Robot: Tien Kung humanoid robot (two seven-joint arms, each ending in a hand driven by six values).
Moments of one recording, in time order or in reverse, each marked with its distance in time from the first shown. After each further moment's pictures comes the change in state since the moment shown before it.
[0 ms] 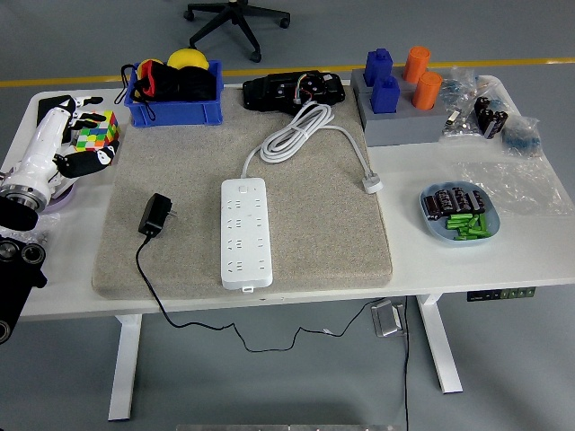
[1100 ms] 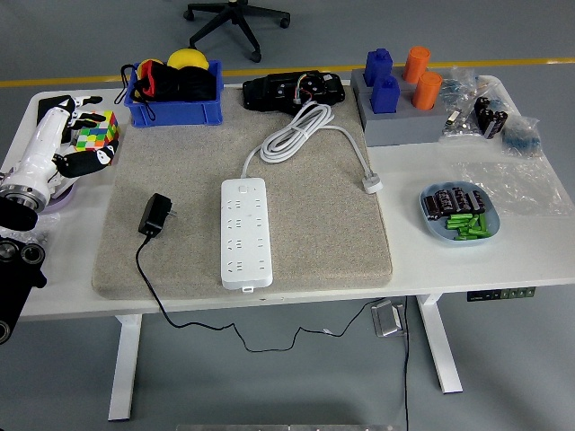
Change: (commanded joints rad) left arm 0.002 -0.003 -0.006 -0.002 0.001 -0.001 -0.001; right arm -0.001 0.006 0.010 0.002 0.000 0.001 -0.001
